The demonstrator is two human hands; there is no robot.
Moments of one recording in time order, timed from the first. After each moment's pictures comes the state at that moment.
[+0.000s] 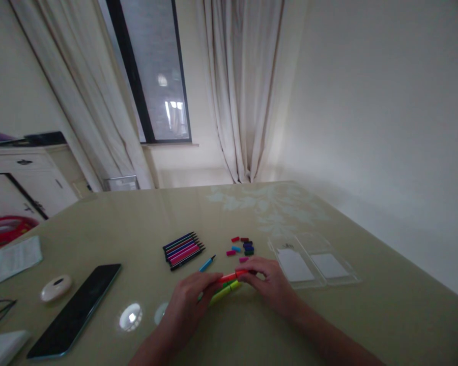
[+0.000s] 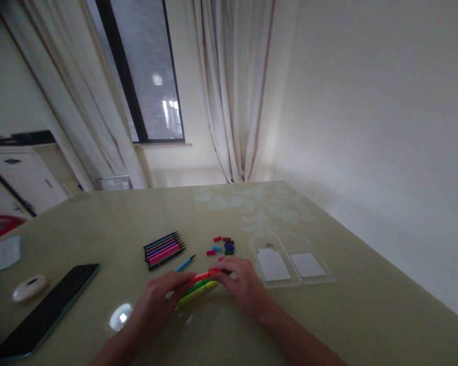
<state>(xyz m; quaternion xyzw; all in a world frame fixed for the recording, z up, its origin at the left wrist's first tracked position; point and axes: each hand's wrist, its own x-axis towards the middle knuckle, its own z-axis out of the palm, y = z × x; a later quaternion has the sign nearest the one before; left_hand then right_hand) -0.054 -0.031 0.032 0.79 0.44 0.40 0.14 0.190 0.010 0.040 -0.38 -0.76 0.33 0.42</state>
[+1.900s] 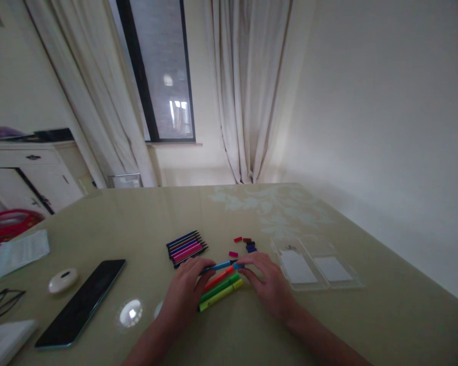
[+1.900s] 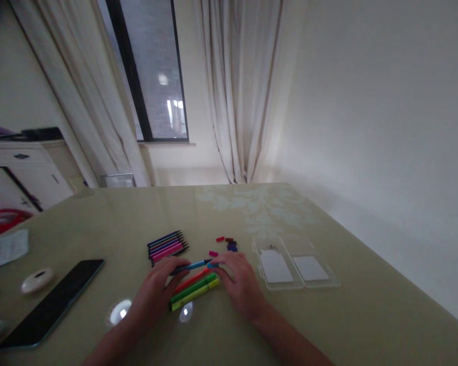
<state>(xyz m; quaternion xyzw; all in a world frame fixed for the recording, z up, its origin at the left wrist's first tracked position) -0.066 -0.020 0.032 0.75 0.52 0.40 0.11 0.181 0.010 0.038 -0.35 -0.80 0.19 0.45</state>
